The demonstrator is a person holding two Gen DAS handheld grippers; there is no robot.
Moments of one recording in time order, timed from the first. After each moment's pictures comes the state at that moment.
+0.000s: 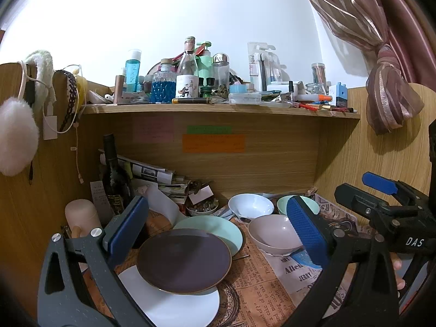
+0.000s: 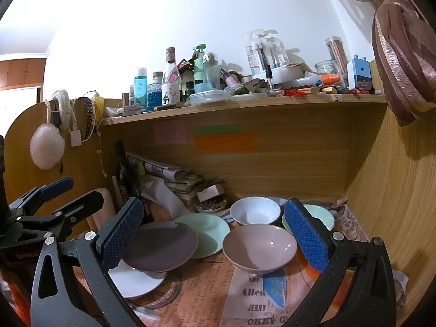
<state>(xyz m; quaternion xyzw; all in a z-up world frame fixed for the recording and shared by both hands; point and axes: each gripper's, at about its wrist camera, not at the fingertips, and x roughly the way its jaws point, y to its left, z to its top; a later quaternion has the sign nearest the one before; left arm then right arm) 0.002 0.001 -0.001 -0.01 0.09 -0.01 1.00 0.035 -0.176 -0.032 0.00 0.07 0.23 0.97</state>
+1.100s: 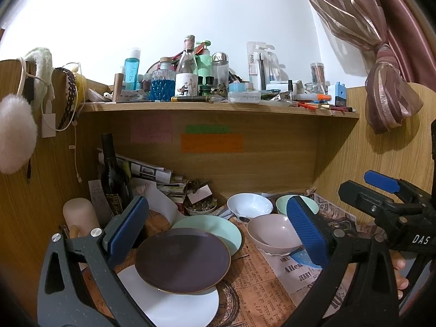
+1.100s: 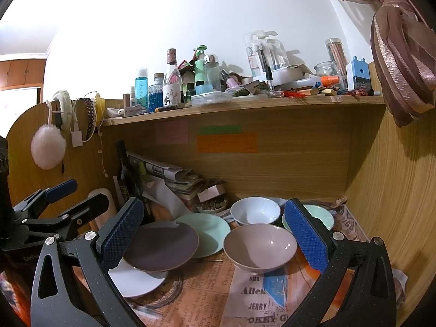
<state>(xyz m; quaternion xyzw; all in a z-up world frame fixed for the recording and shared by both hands) 0.003 0.000 -0.006 -0.01 0.09 -0.01 1.00 0.031 -0.175 -0.031 0.00 0.07 0.23 0.97</state>
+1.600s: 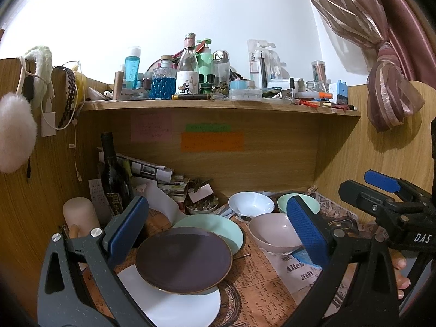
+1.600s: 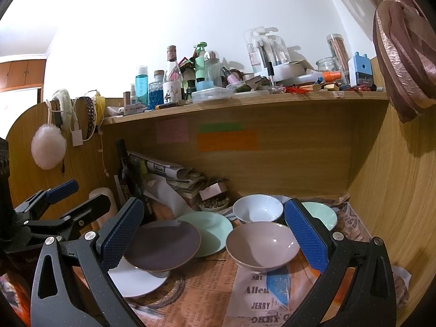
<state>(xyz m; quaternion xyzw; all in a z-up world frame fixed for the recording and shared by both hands) 0.006 0.002 -0.008 -0.01 0.09 -0.01 1.00 0.035 -0.173 -0.033 0.00 0.07 0.23 0.97</state>
